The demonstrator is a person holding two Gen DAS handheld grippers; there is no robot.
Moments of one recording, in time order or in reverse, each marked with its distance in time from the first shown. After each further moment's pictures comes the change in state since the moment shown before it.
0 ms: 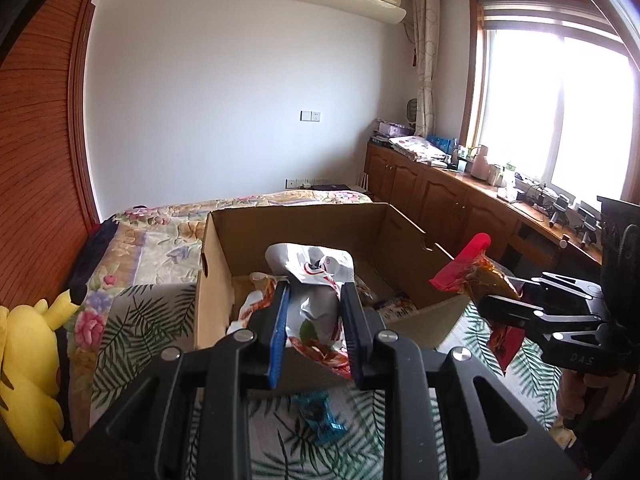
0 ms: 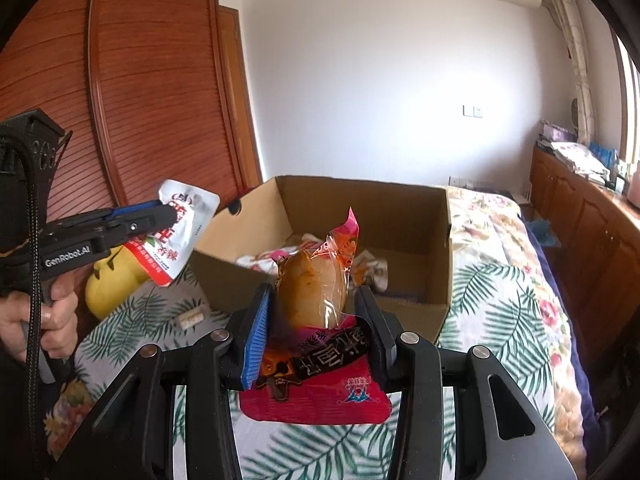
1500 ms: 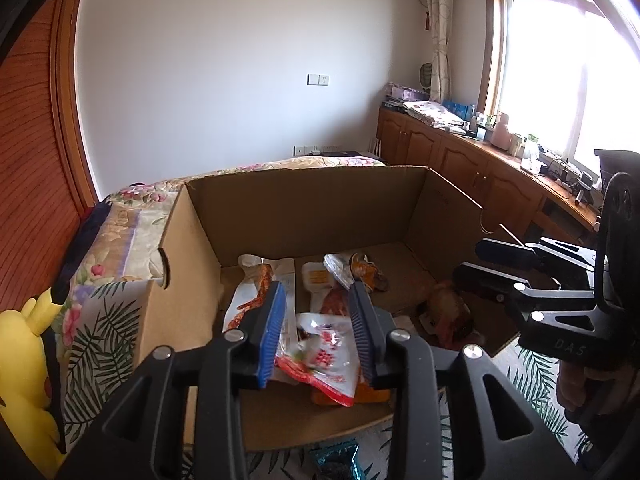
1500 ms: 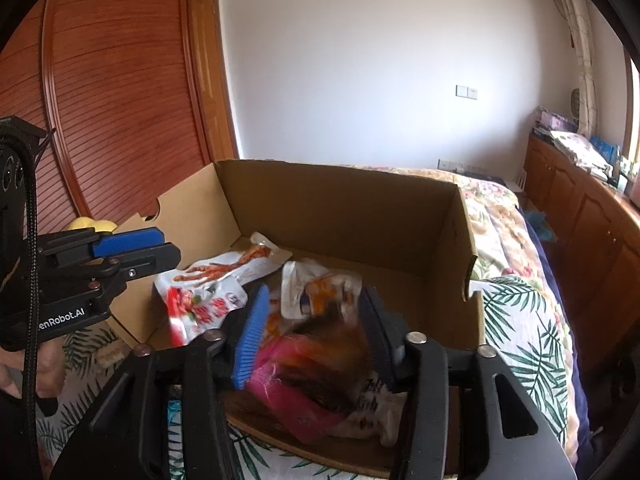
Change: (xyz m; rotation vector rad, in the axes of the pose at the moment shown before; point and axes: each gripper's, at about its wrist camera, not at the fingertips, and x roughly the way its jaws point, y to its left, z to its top) left arm 0.101 0.008 0.001 0.017 0.117 0.038; right arm 0.107 -0.036 0.025 -0.002 0.089 -0.065
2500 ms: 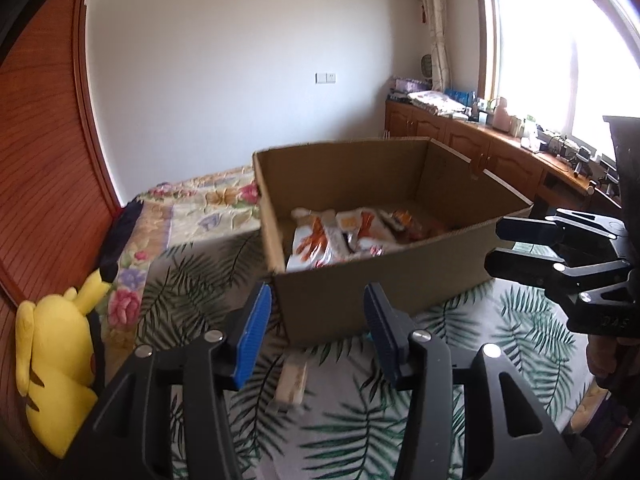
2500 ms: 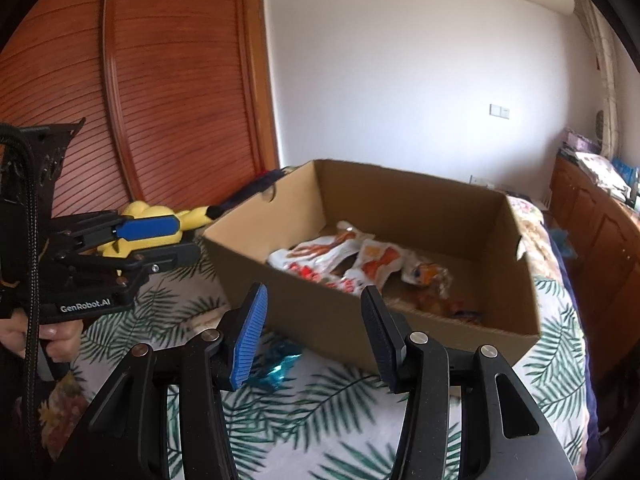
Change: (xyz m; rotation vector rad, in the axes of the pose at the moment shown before) left arm -0.091 0.044 -0.064 0.054 0.019 0.059; right arm -0.059 0.092 -0.030 -0.075 -0.015 0.112
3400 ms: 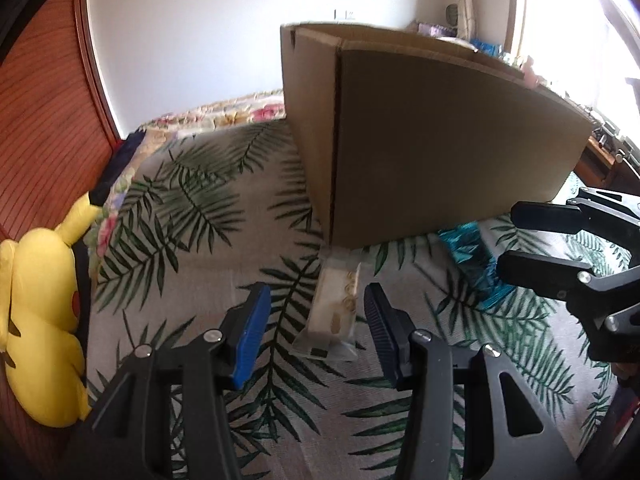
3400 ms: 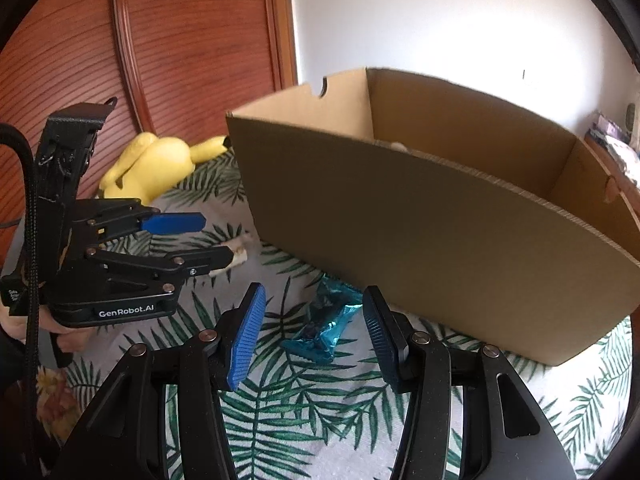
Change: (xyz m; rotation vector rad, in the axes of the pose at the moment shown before) left arm 0.074 0.032 -0.069 -0.049 0.225 0.025; right arm 0.082 0.039 -0.045 -0.046 0.210 0.036
